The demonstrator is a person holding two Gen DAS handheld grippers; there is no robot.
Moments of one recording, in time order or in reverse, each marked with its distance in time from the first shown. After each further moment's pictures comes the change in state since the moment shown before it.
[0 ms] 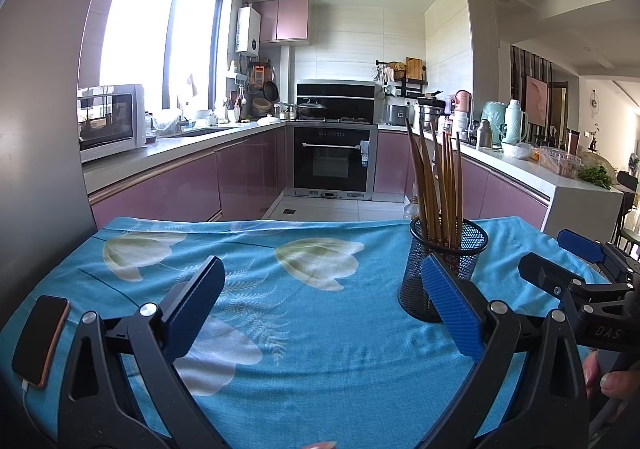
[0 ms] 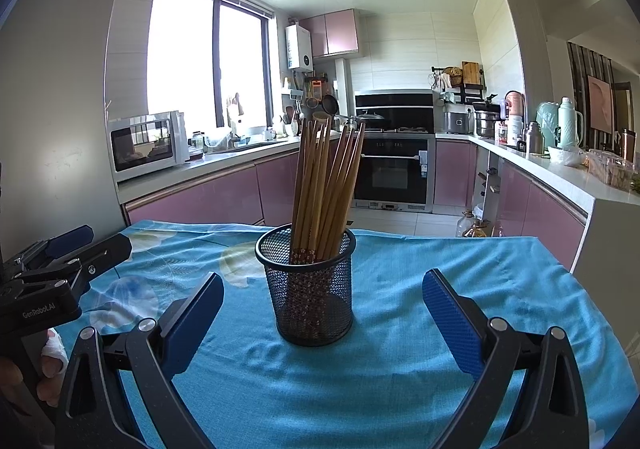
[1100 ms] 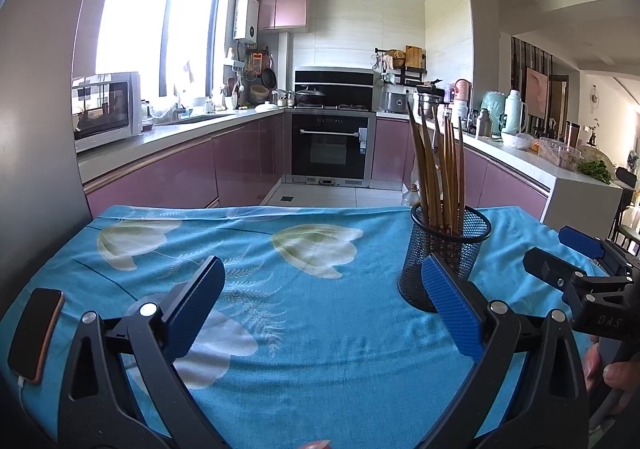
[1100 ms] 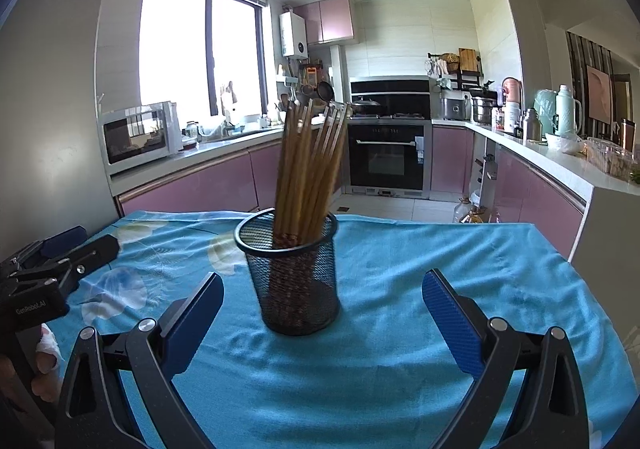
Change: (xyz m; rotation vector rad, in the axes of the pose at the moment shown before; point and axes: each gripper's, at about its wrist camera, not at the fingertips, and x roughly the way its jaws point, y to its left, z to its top) left arm 0.010 0.001 -0.003 -0.006 0.060 -0.006; right arm 0.011 -0.017 -0.006 0.014 0.072 -0.031
